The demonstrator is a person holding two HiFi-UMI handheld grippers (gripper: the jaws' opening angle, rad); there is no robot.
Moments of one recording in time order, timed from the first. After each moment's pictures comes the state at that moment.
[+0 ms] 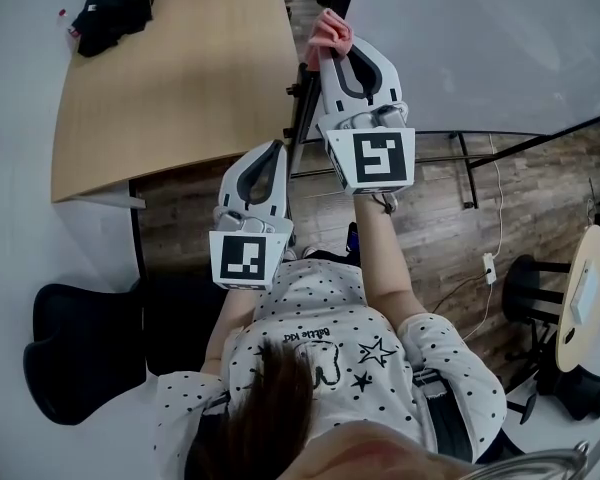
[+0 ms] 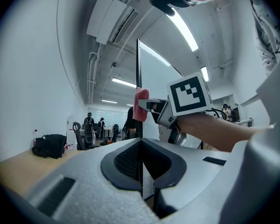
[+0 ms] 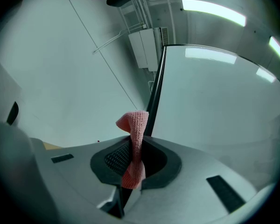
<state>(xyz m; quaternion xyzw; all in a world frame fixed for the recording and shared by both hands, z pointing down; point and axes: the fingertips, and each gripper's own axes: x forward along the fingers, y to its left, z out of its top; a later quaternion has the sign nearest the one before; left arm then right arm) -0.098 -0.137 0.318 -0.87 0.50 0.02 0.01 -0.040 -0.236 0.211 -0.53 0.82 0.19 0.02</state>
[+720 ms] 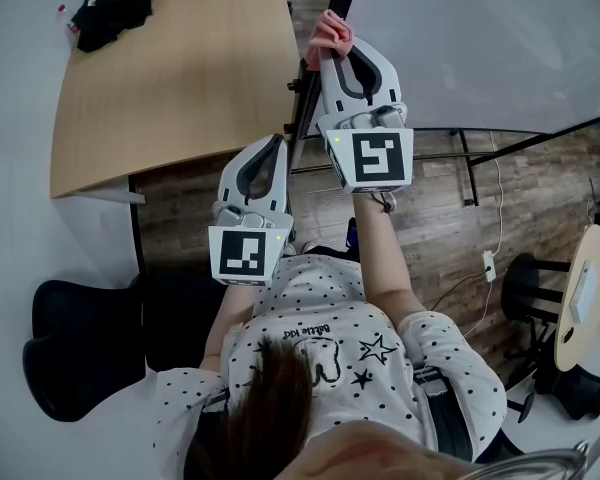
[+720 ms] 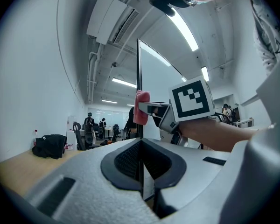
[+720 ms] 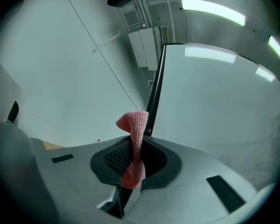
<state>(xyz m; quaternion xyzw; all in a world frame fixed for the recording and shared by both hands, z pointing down) -0.100 -0.139 0.320 -0.87 0.50 0.02 0.01 -0.040 -0.236 0.223 -0.54 0.82 0.19 0.02</state>
